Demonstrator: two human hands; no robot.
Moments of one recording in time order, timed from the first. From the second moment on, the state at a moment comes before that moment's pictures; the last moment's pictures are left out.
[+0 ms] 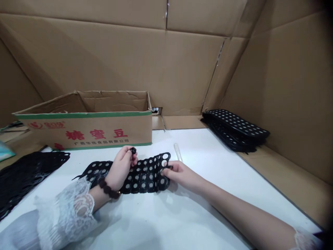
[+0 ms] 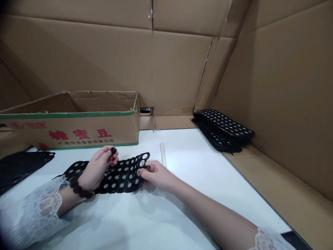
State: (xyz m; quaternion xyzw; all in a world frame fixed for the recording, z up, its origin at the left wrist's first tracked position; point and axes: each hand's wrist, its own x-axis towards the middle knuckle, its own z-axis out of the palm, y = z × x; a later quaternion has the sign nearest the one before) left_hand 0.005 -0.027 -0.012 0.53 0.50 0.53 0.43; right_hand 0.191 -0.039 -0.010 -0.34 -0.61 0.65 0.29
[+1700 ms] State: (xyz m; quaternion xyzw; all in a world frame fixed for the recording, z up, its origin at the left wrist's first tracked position) left_hand 0.032 -0.068 -0.004 0.80 0.45 0.24 0.31; right_hand 0.179 -0.052 -0.008 -0.40 -0.61 0.61 0.30
